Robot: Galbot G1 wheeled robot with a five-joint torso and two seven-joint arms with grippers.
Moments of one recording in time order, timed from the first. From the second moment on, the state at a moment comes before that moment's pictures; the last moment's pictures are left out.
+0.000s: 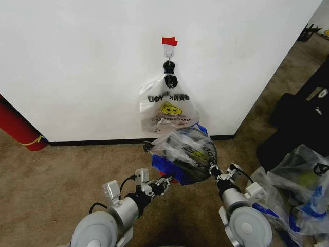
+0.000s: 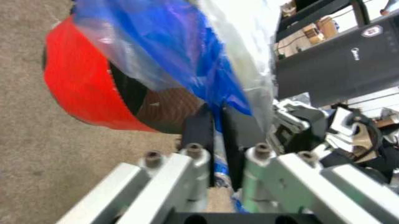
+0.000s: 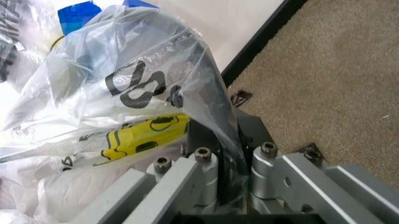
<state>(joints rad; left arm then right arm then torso) 1.26 -0.81 0.00 -2.36 -1.41 0.20 -0.45 -1.48 1.49 0.44 2.21 1.01 -0.30 0.47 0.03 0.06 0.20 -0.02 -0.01</state>
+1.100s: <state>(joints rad) 1.11 -0.88 0.09 -2.09 -1.24 0.27 -0.48 -1.51 1.49 0.44 2.28 1.02 -0.32 0.48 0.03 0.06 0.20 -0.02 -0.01</state>
